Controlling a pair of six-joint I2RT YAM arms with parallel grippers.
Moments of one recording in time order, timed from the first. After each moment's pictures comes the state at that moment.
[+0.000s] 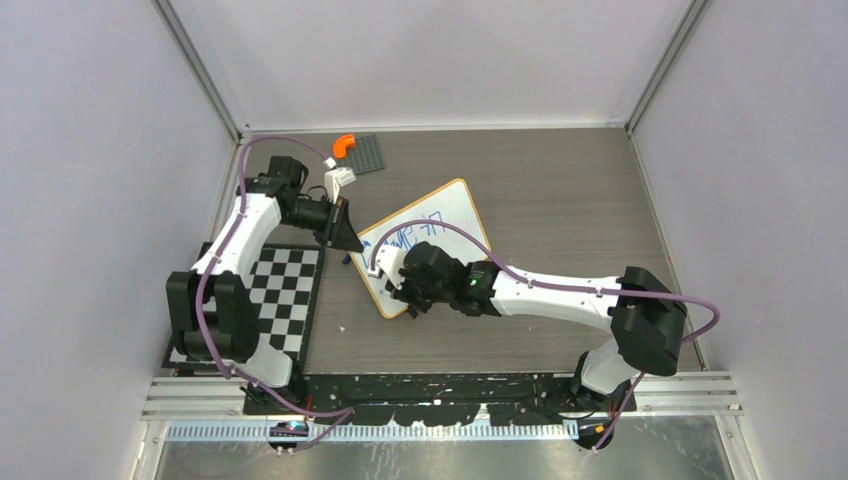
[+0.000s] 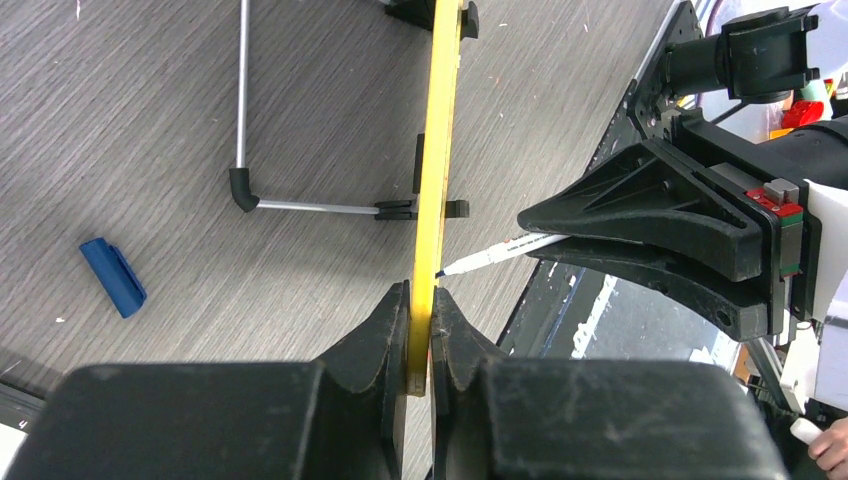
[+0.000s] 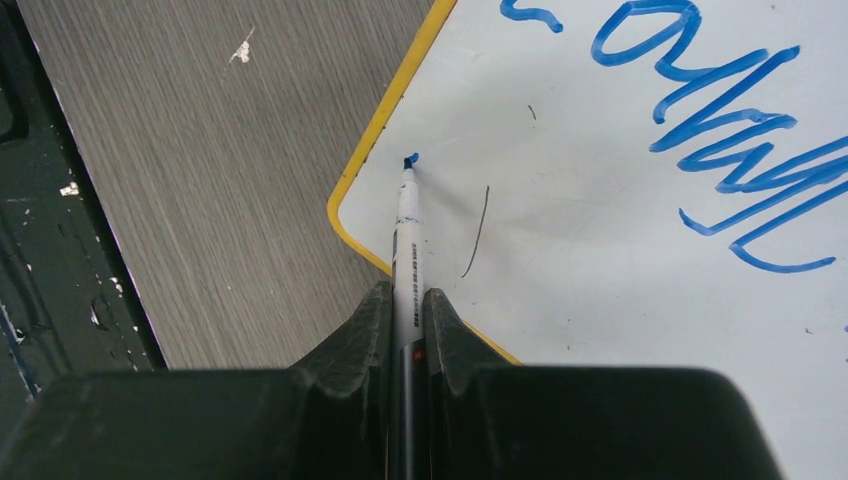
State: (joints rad) left arm -0.07 1.54 1.25 -0.98 0.94 0.43; right arm 1.11 1.55 1.04 -0.18 0.00 -0.16
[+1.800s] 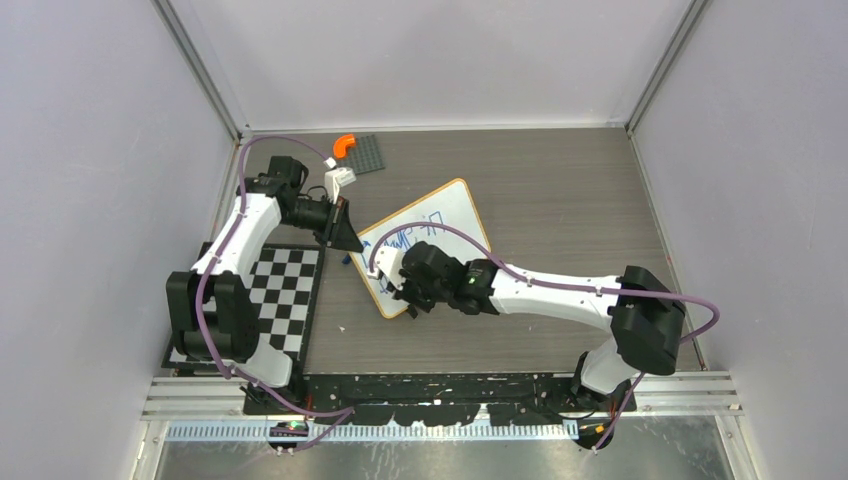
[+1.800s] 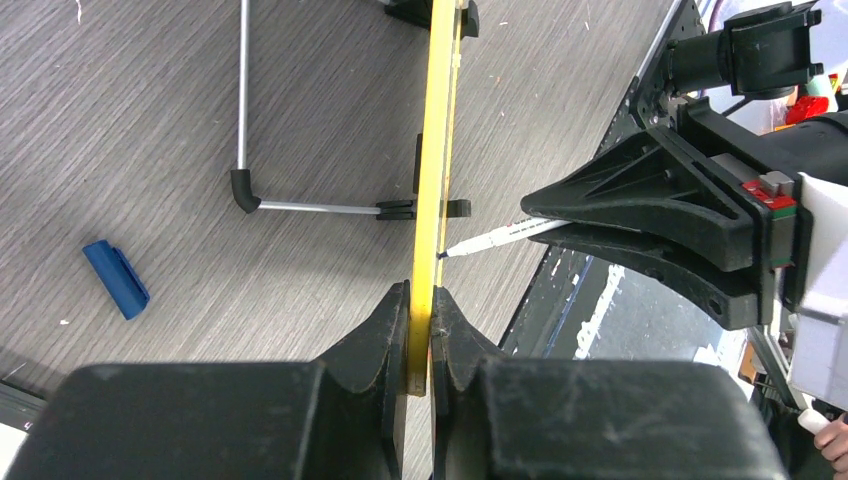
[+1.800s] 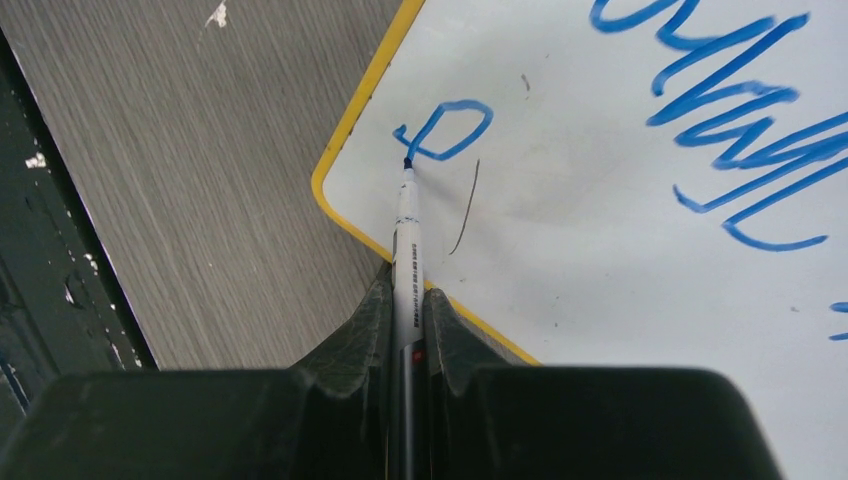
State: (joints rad) left arm -0.07 1.54 1.25 -0.99 0.94 0.44; right arm 1.11 1.56 1.08 -0.25 0.04 -0.18
